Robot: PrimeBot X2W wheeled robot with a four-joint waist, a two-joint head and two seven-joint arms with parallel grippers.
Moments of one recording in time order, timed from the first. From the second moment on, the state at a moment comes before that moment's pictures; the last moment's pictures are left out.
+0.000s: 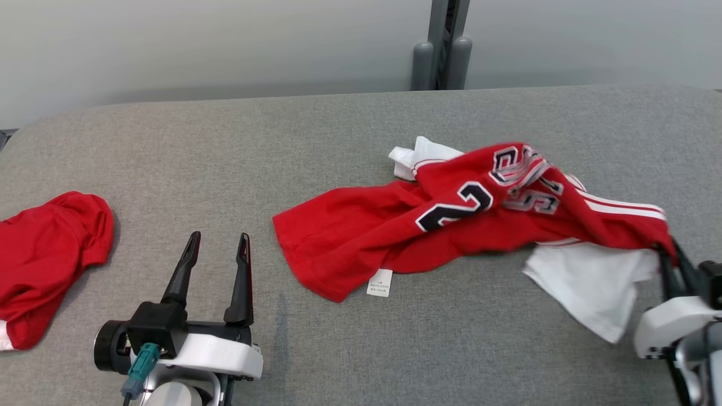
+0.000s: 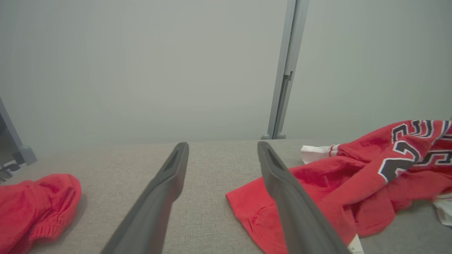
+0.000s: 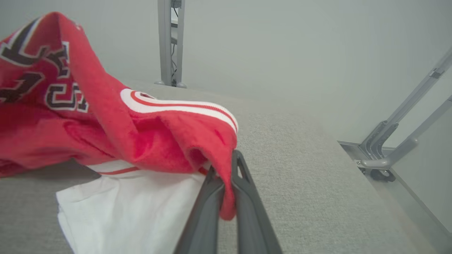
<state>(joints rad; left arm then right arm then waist) -0.09 0.05 -0.14 0.15 -0.18 0.05 -0.26 -0.25 -0.14 -0.14 0.50 -0.06 0.13 -0.20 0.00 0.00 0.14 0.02</state>
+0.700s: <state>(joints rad) -0.10 0.05 -0.14 0.16 -0.18 0.06 -0.26 -0.22 -0.14 -0.21 0.49 -0.06 0.13 -0.08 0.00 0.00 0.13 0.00</state>
